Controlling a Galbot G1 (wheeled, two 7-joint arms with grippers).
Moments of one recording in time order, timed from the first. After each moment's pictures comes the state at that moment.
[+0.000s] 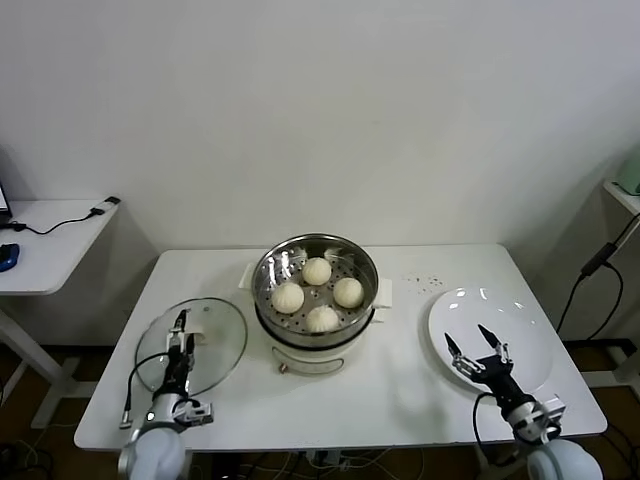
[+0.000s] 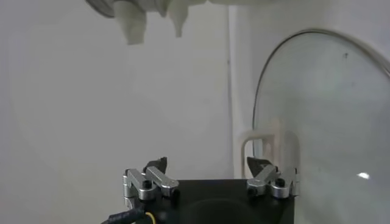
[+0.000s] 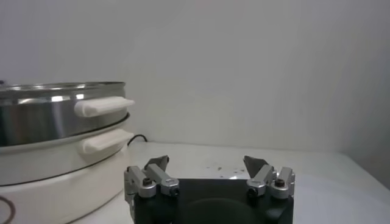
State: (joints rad) left arm 1.23 -1.41 -0.62 -1.42 1.45 0.04 -0.25; right arm -1.41 1.08 0.58 1.62 0.49 0.14 -0.28
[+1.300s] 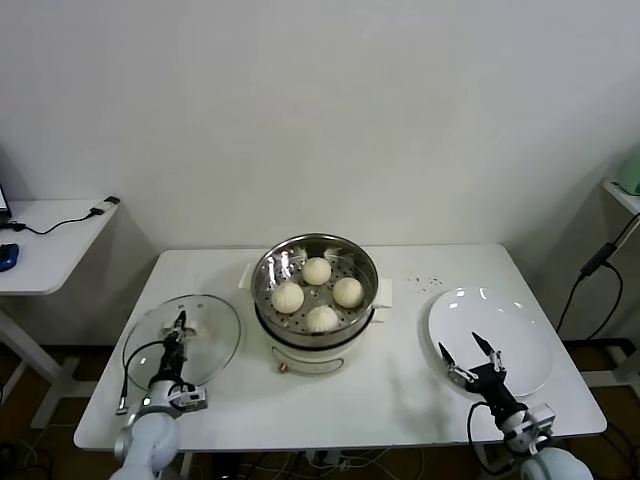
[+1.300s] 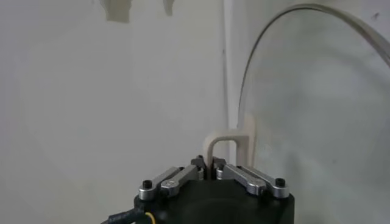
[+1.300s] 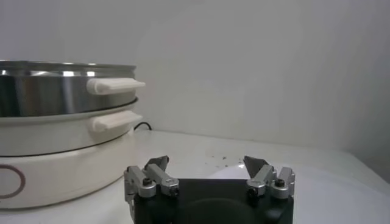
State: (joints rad) left arm 1.19 -1.35 -0.61 -1.39 1.39 0.05 -0.22; right arm -1.41 1.12 0.58 1.59 0.39 0.17 -0.30
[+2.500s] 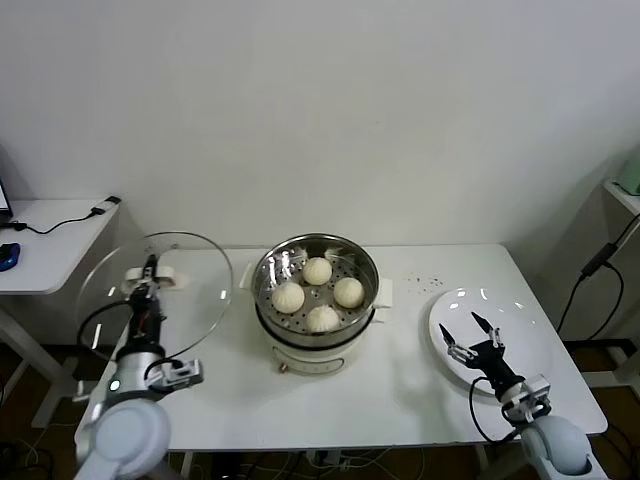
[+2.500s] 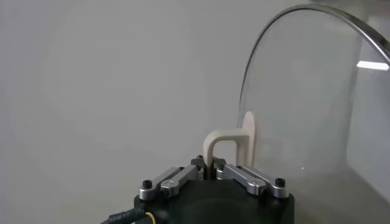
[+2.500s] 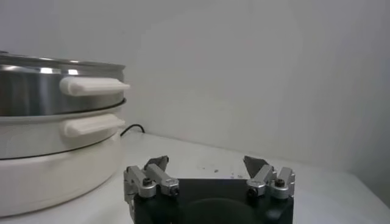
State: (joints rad) left arm 1.29 -1.02 -0.35 -2.13 1.28 0.64 0.11; right arm -1.25 1.04 0.49 1.48 0.40 0.18 -0.29
